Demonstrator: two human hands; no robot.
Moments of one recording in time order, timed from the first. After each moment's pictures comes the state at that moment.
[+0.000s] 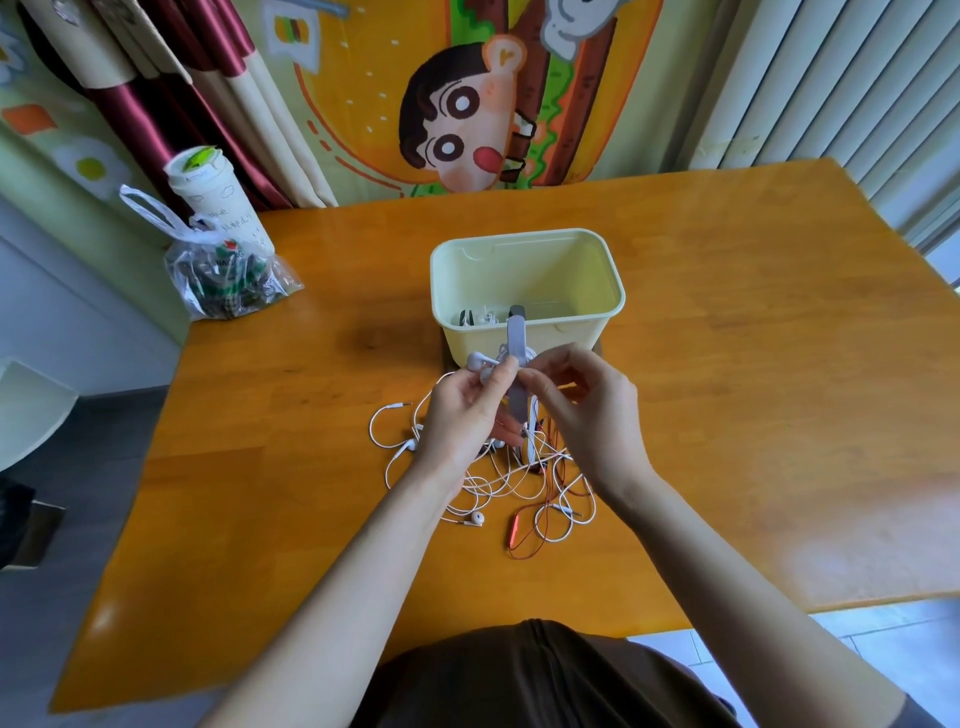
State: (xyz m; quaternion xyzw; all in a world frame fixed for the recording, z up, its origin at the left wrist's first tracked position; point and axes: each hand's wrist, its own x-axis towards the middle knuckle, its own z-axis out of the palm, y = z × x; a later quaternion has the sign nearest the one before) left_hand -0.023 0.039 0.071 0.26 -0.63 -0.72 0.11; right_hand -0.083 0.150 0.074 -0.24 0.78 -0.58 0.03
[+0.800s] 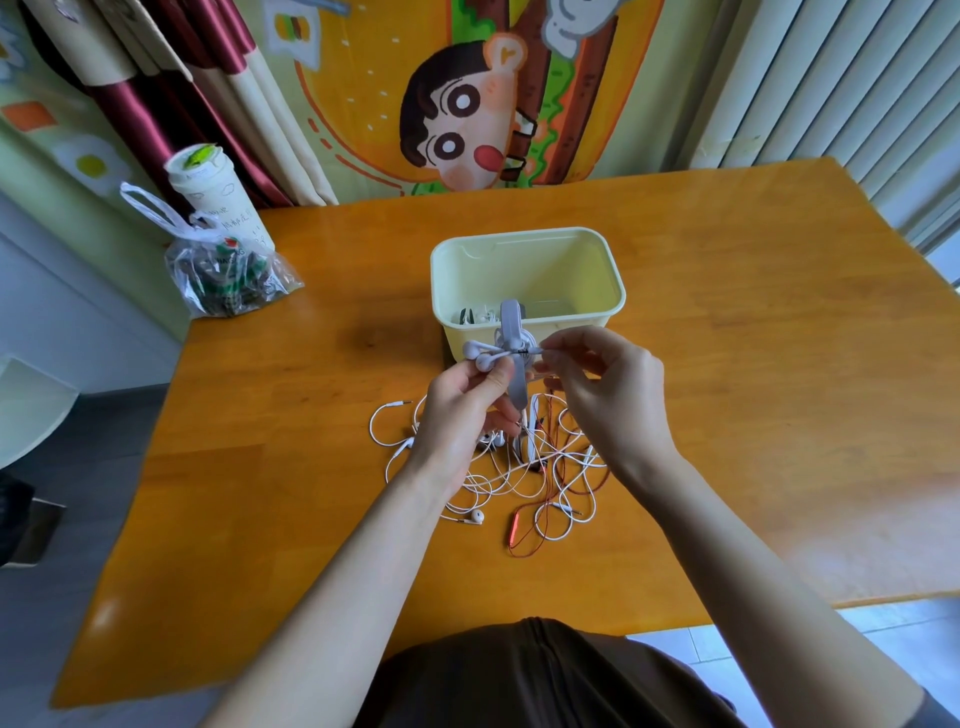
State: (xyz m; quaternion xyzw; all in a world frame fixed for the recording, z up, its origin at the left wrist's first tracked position) left_hand -0.021 0.038 0.077 0.25 -0.58 -0.77 0.11; right_hand -0.092 0.155 0.095 -0.22 0.79 -0.57 0.03
